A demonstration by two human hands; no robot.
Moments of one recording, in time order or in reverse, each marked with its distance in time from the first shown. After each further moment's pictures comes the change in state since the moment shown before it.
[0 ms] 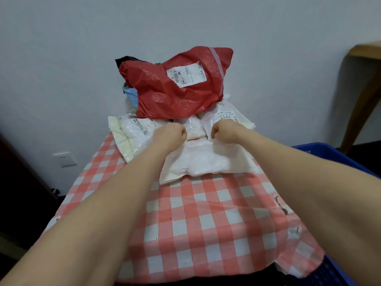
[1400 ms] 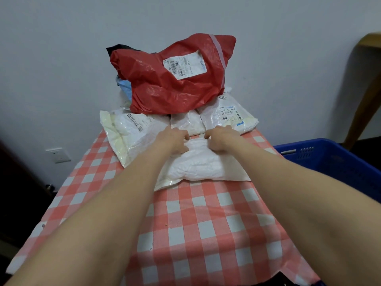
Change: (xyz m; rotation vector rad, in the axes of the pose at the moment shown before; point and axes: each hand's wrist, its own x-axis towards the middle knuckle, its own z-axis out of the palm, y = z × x) left_hand 0.024 -0.004 0.036 0.117 -0.307 0.016; right_hand 0.028 -0.004 0.042 -0.168 -0.089 0.100
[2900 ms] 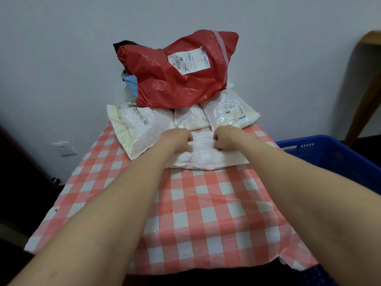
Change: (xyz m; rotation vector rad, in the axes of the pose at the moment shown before) left_hand -0.025 0.006 -0.001 -0.050 -0.054 0.048; right_hand -0.021 0.004 0.001 0.015 -0.043 -0.017
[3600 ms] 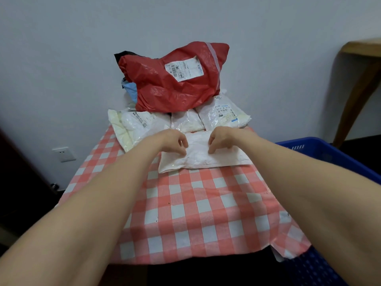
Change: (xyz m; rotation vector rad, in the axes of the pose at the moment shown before) left_hand -0.040 -0.004 -0.021 -0.180 -0.030 0.093; right_hand -0.042 -0.004 -0.022 0.179 -0.115 -0.006
